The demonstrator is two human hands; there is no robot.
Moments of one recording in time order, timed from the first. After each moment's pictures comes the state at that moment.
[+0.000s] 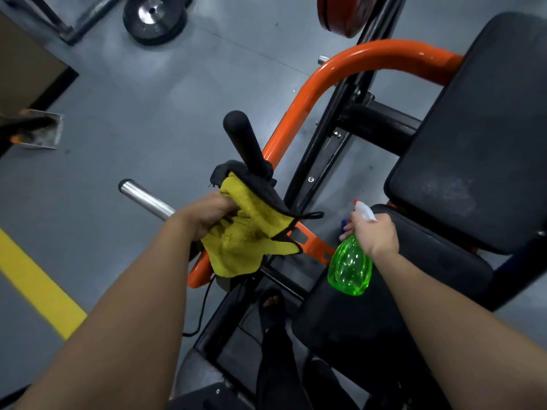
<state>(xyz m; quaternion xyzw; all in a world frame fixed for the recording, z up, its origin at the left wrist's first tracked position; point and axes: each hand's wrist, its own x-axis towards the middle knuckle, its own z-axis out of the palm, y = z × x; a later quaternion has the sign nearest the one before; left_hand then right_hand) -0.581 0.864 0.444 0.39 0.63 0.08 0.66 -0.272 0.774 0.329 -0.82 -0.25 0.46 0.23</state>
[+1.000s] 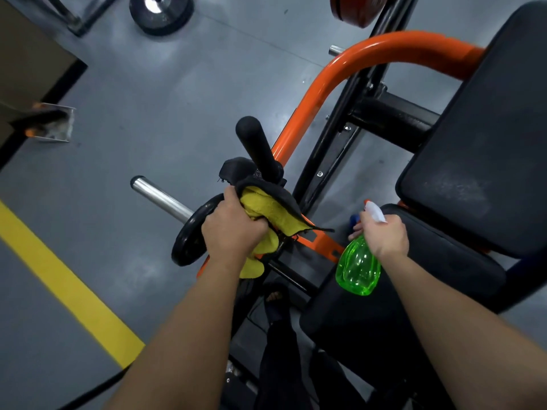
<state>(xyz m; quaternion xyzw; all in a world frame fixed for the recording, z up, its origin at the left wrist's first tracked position) -0.550 0.820 0.435 0.61 0.77 0.02 0.17 -0.283 0.775 0.353 -0.84 -0.24 0.44 0.22</state>
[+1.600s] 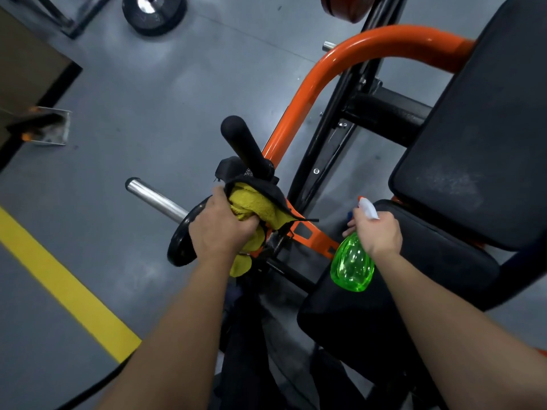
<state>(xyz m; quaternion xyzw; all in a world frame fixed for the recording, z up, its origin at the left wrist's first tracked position) -0.558 0.816 0.434 0.63 0.76 0.04 0.13 -0.283 0.772 0.353 -0.84 -0.25 0.43 0.21</state>
